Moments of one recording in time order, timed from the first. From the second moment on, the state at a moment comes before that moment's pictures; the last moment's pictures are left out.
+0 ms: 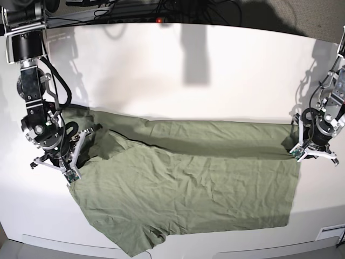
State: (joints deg) left arm -14.2 -37.2 25.6 64.4 11.1 -11.9 8.1; right arm 9.8 29.8 -6.7 83.1 -0.1 17.9 -36.8
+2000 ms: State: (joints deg) left arm -14.2 -31.1 25.6 60.7 13.9 -11.8 2.9; right arm 24.2 20.5 -6.7 57.8 5.0 35.0 -30.3
